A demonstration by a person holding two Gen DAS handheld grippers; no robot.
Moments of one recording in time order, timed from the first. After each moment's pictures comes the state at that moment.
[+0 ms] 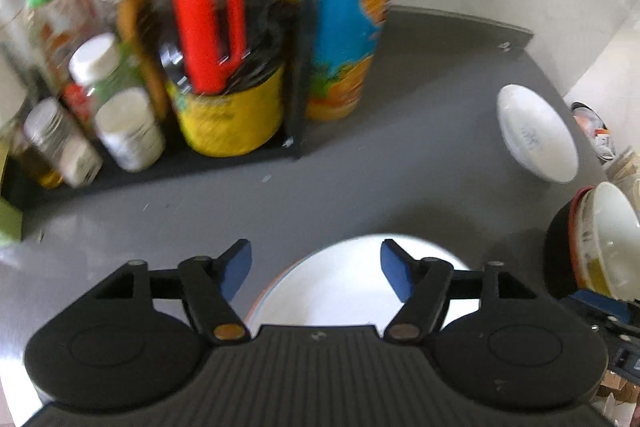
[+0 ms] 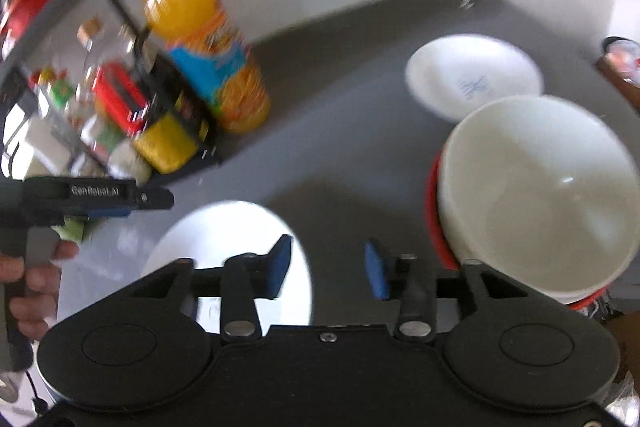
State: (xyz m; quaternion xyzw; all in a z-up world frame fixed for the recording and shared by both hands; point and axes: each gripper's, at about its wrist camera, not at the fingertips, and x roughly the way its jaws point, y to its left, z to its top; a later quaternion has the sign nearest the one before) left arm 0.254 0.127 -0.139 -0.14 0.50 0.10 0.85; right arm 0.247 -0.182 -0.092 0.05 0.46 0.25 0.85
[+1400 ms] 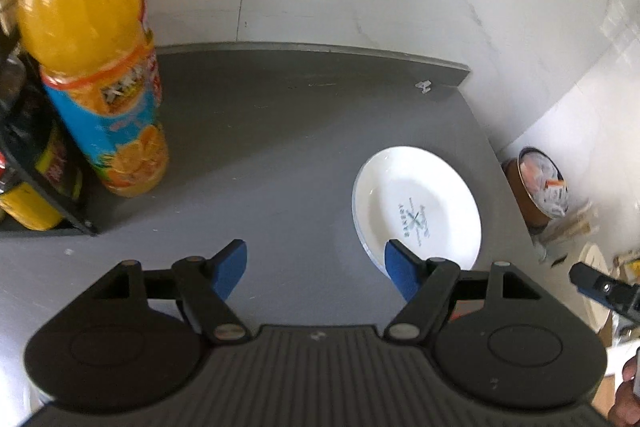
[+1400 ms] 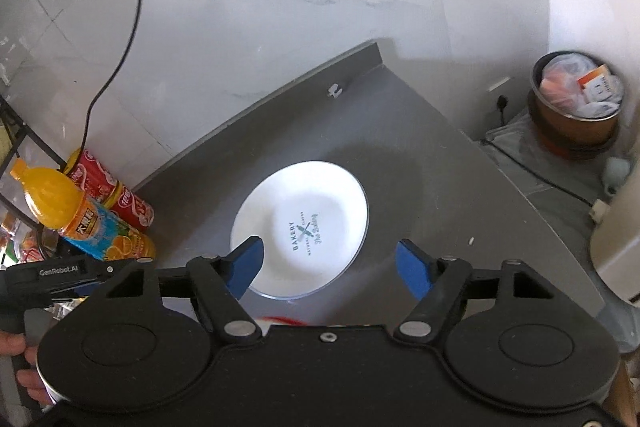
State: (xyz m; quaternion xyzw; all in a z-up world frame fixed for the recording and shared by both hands) left arm 0.404 -0.003 -0.116 -0.20 0.48 0.09 0.85; right arm 0.432 -0.350 -0.084 0.13 0.45 0.21 0.86
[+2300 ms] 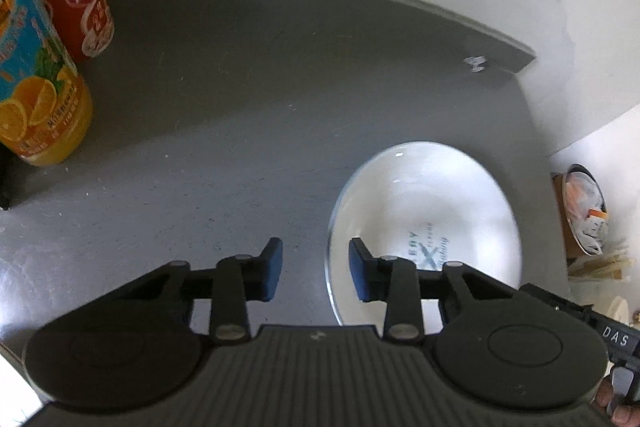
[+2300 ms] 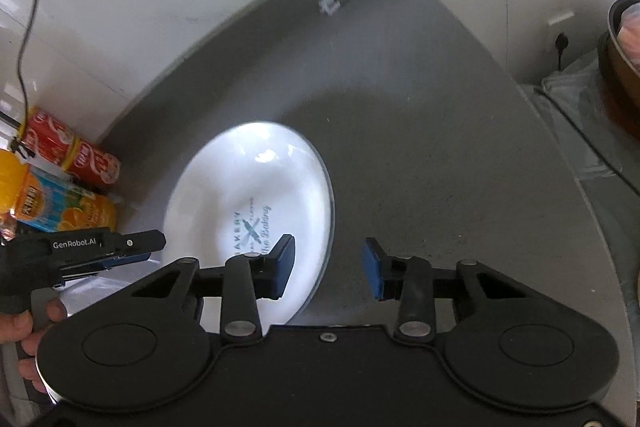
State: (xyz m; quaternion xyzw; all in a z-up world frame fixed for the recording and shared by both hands) left arm 0.503 -0.028 -0.202 -0.25 0.53 0.15 0.80; right arm 0.545 -0.323 -0.180 0.10 0.56 0.28 0.77
